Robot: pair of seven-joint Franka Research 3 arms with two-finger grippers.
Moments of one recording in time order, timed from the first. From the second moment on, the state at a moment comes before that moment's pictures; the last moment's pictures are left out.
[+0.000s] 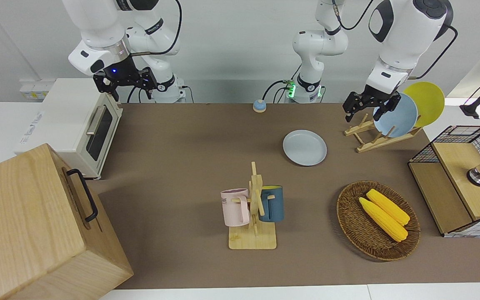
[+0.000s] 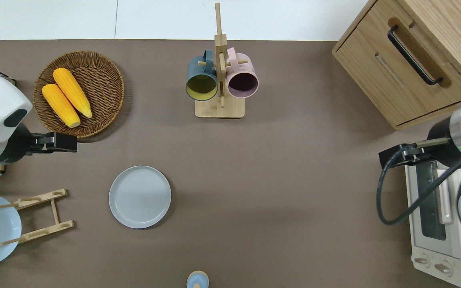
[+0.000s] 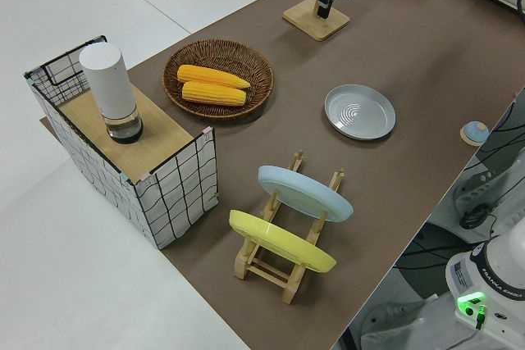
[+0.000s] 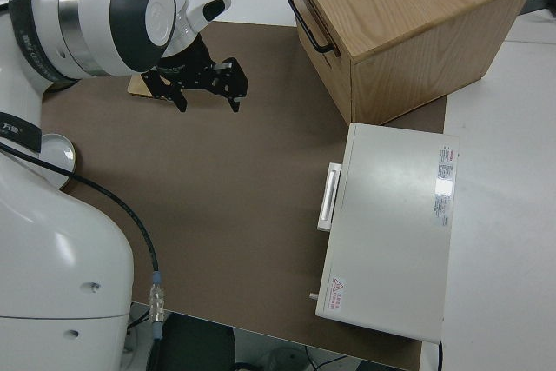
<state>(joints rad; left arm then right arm) -0.09 -0.04 0.02 -1.72 -0.02 1.72 -0.08 -0.26 0.02 0.38 -1.48 -0.03 1.38 0.04</state>
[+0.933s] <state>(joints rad) -0.08 -0.03 0.03 -1.76 -0.02 1.71 -0.09 -0.26 0.02 0.38 -1.48 -0.03 1.38 0.04</state>
